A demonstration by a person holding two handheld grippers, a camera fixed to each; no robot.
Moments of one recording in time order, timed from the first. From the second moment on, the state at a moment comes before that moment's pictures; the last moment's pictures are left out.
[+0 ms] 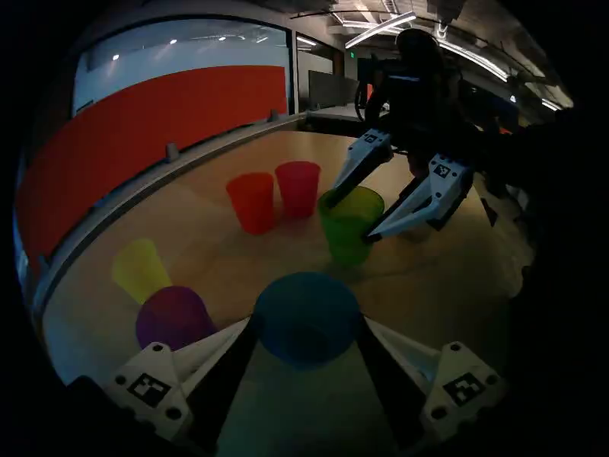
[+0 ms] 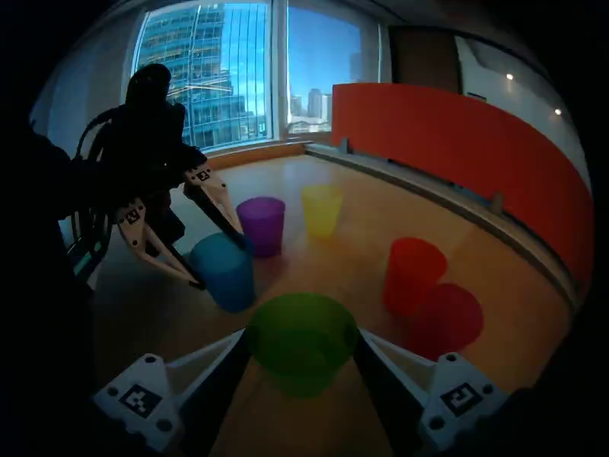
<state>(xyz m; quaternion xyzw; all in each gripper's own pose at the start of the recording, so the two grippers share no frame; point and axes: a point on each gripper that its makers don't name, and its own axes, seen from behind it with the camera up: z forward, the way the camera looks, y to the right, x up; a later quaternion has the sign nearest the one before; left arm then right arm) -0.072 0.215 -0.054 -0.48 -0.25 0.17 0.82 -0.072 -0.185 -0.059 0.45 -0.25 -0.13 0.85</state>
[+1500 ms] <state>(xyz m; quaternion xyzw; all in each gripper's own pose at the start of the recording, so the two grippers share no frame) -0.073 0.173 -0.078 -0.42 -0.26 0.14 0.86 -0.076 -0.140 -0.082 0.39 -0.26 -0.12 0.88</state>
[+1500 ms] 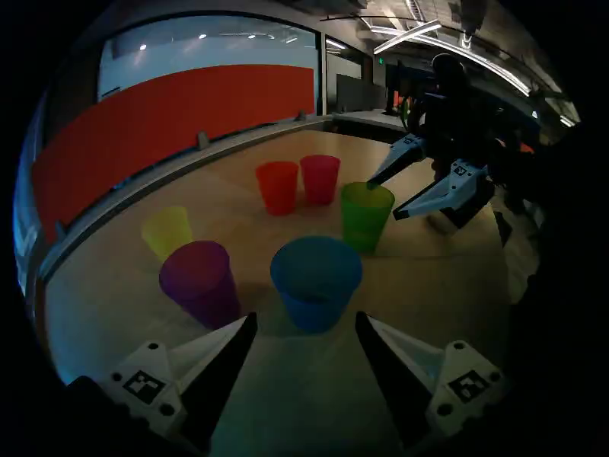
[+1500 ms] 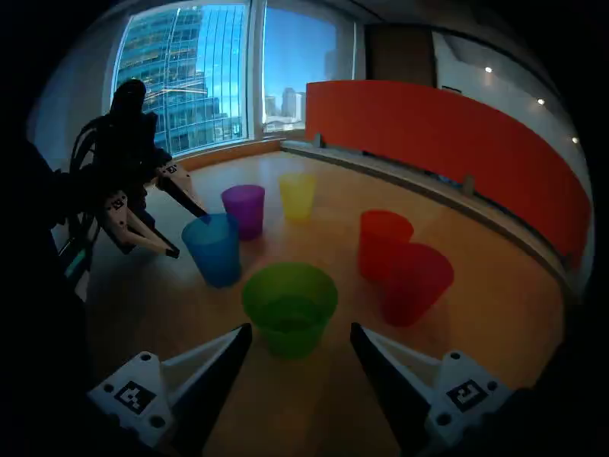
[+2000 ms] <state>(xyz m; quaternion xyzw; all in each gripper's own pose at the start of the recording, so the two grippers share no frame) -0.051 0.135 -0.090 -0.37 -0.24 0.11 0.89 -0.051 -0.124 -0.099 0.36 -0.23 -0.09 0.90</state>
